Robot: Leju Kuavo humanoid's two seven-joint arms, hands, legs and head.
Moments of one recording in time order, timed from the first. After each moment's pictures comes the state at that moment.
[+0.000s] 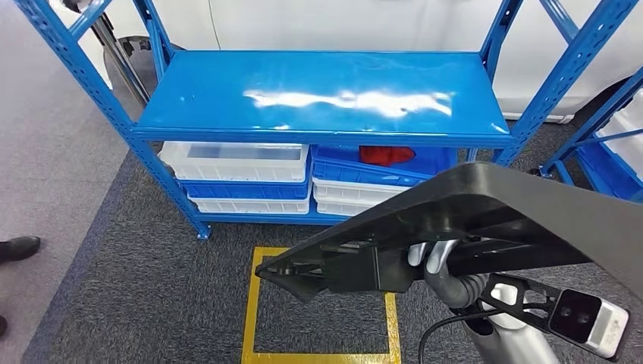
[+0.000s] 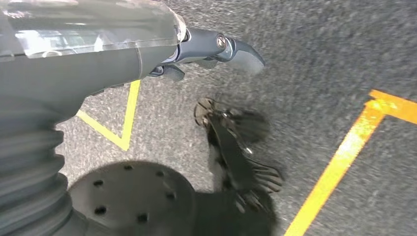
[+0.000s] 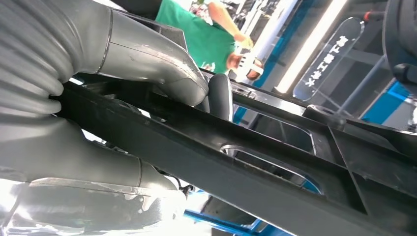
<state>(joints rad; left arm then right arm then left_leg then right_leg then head) -0.04 0.00 0.10 -0.19 0.20 0.08 -0.09 -0.21 -0.25 0.34 -1.99 -0.18 0.42 -0.65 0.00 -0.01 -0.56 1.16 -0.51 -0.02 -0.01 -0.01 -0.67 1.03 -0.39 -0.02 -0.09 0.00</state>
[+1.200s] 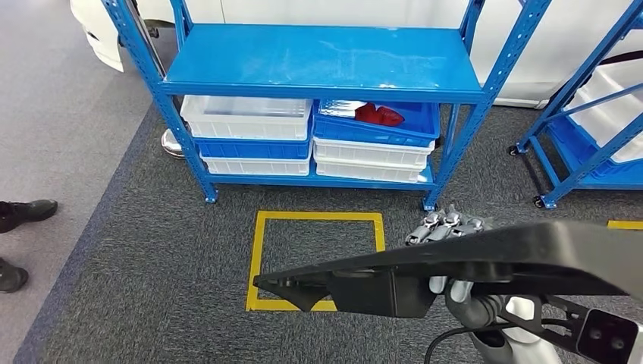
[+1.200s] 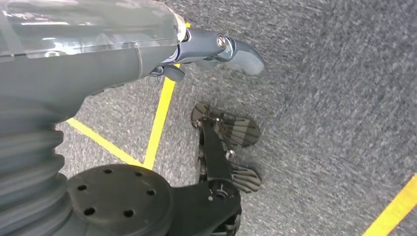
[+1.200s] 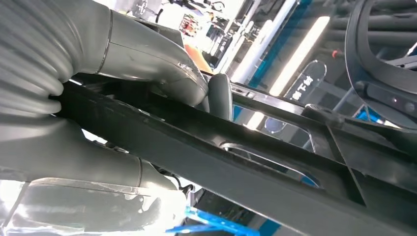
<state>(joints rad) -0.04 0.01 0.13 -0.19 0.20 0.07 -0.12 -0.15 -0.24 0.29 -2.07 -0.20 0.50 -0.65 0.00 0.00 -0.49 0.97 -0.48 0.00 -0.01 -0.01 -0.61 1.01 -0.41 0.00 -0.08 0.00</state>
